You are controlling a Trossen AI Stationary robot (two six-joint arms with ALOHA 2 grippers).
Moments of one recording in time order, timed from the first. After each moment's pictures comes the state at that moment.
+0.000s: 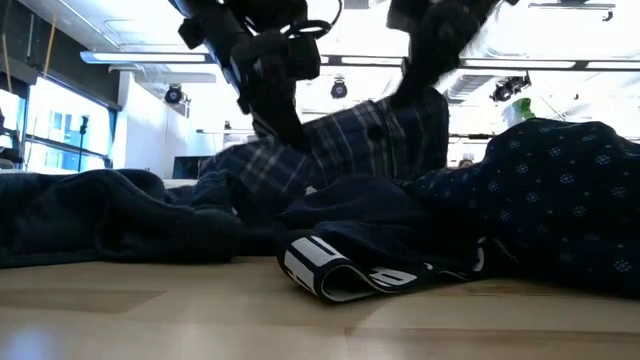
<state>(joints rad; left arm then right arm) 0.06 1.67 1.12 -0.38 0.12 -0.10 -0.10 1.40 1.14 -0.62 0.03 -0.08</state>
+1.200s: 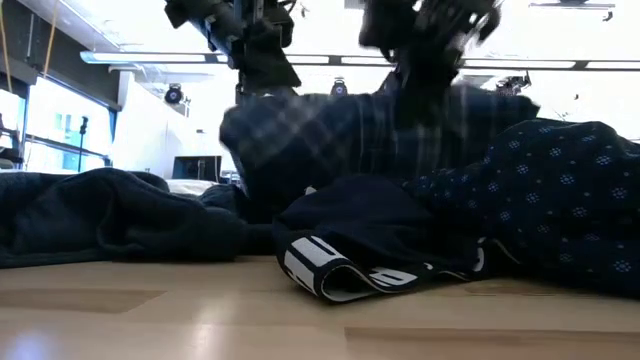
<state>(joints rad) 0.24 1.45 1.12 -0.43 0.25 -0.25 0.01 1.63 1.26 -0.73 -0.24 -0.08</state>
